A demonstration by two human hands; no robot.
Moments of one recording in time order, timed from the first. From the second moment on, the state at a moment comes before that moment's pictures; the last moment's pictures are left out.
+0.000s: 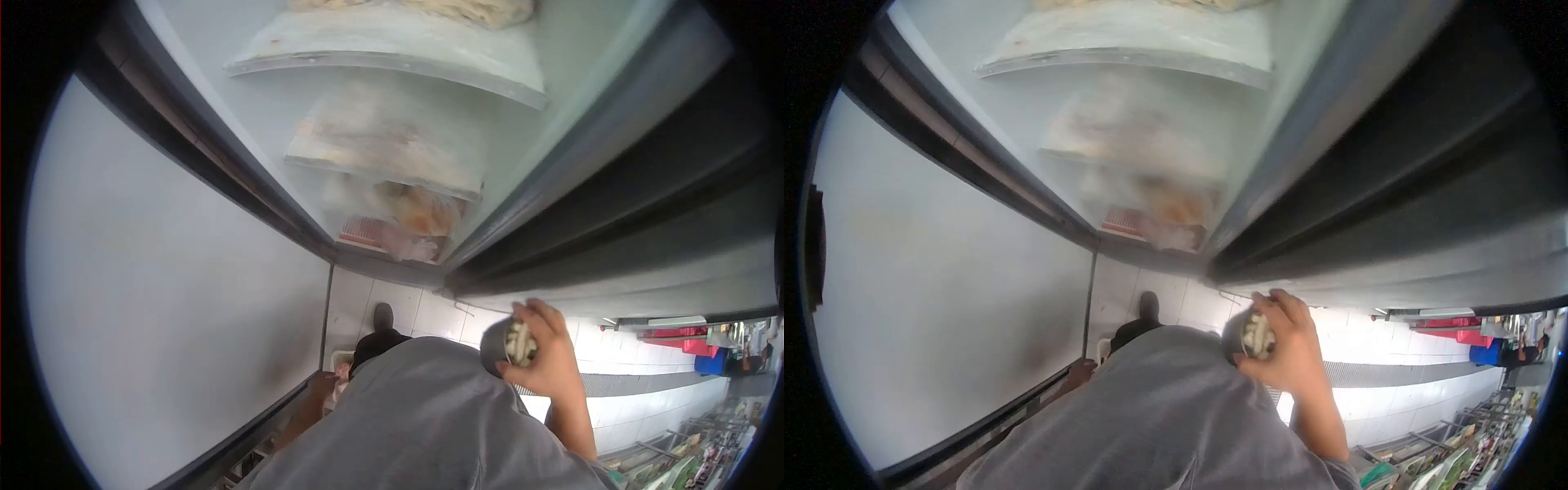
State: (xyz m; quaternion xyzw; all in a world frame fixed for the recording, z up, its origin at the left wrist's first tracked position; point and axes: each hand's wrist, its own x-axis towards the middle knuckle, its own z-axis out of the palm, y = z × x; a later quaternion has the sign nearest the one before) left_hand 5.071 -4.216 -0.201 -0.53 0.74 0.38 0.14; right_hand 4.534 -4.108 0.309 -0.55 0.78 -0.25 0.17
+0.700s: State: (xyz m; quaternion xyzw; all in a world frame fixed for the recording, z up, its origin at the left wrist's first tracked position) left_hand 4.907 -4.241 -0.124 -0.53 0.74 0.39 0.13; right_hand 4.471 -3.858 0.137 -0.22 0.96 -0.16 0.07
